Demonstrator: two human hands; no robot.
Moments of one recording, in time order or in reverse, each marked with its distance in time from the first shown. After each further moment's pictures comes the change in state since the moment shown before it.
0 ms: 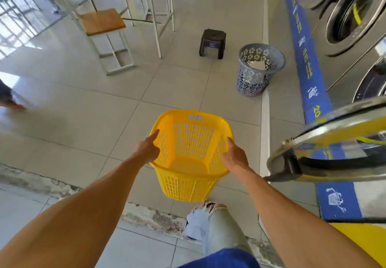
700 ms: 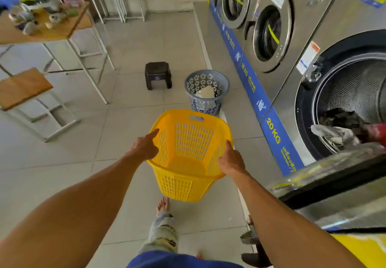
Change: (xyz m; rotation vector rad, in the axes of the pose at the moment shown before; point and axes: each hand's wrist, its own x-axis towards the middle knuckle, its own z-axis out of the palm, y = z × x) left_hand 0.196 0.295 -0.072 0.330 -0.038 0.387; right_hand 0.160 0.004 -0.199 0.152 0.188 0.261
